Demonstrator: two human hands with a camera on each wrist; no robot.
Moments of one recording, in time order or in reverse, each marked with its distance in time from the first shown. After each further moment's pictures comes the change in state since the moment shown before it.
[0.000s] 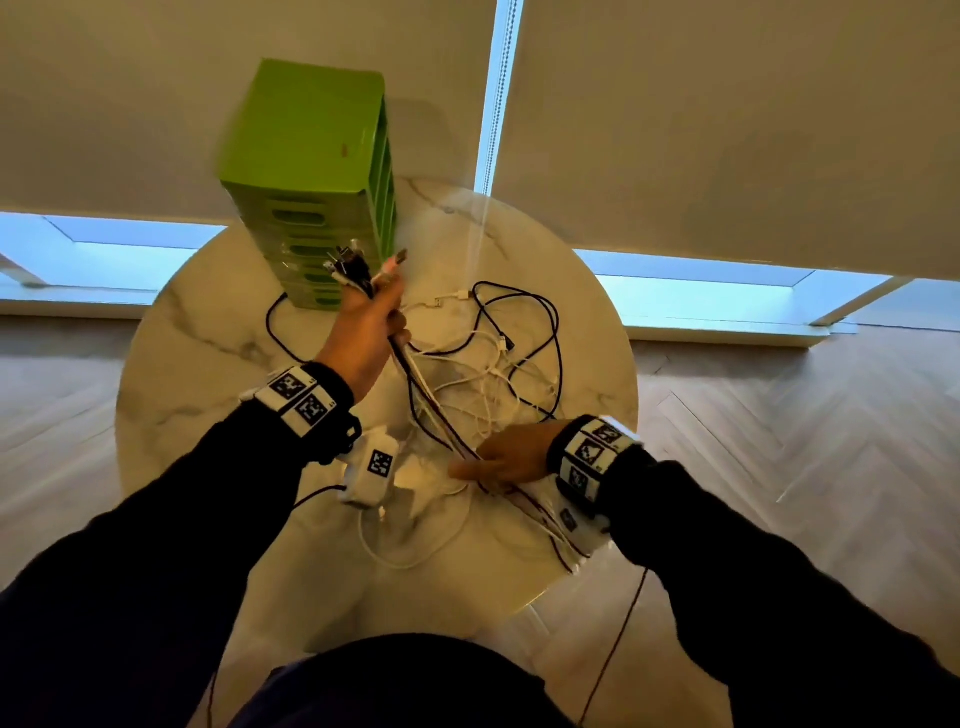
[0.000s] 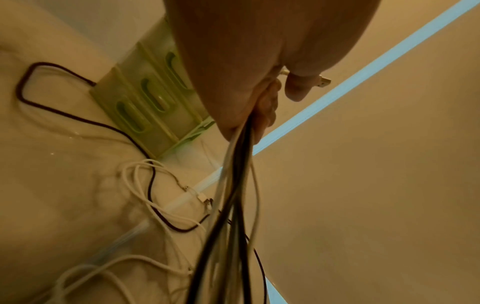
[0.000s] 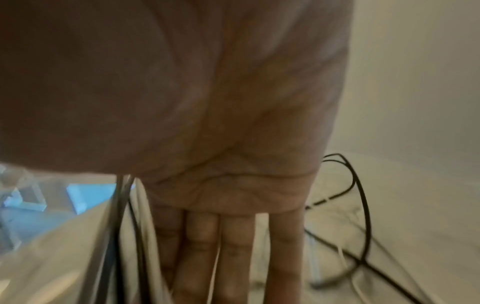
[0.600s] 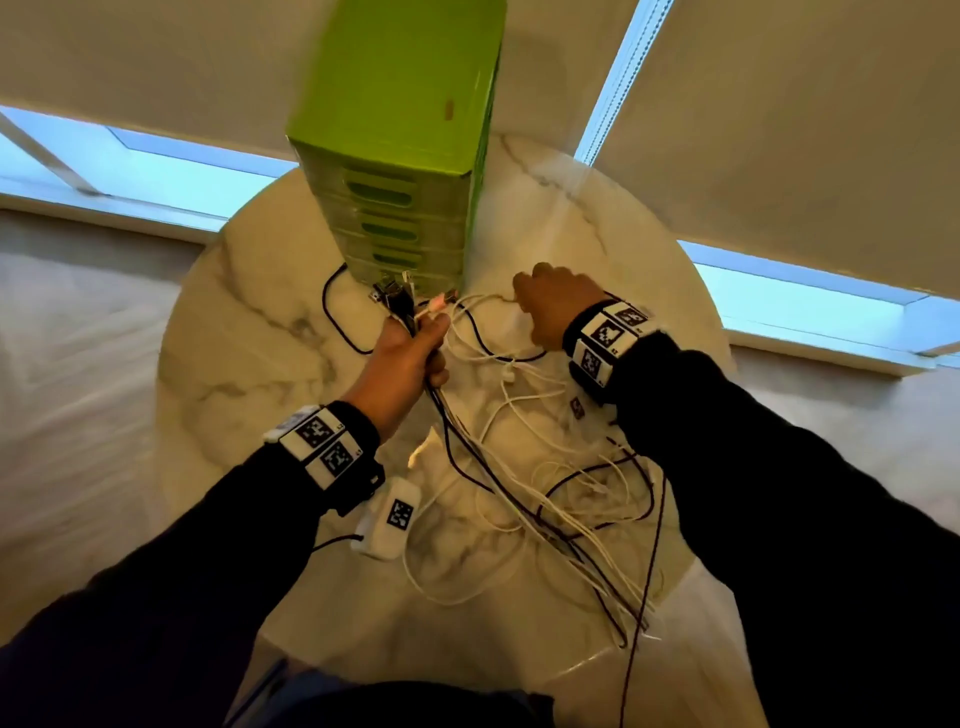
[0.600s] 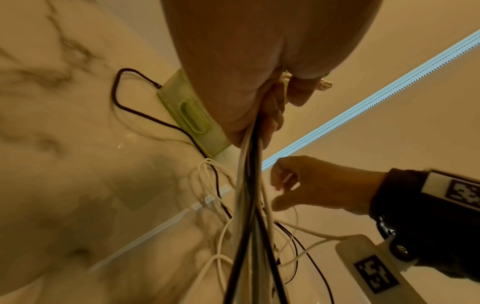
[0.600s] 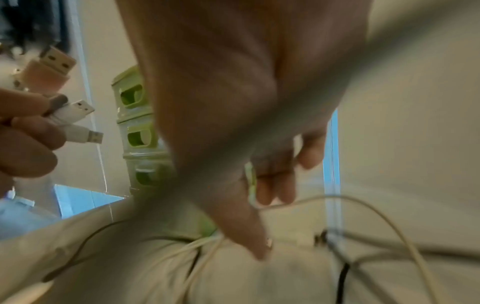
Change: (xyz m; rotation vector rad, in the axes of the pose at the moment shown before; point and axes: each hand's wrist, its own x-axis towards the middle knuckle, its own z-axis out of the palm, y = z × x) left_hand 0.033 -0.028 -0.064 0.073 0.042 -0.121; right_hand 0.121 -0.017 -0.167 -0.385 0.545 0.136
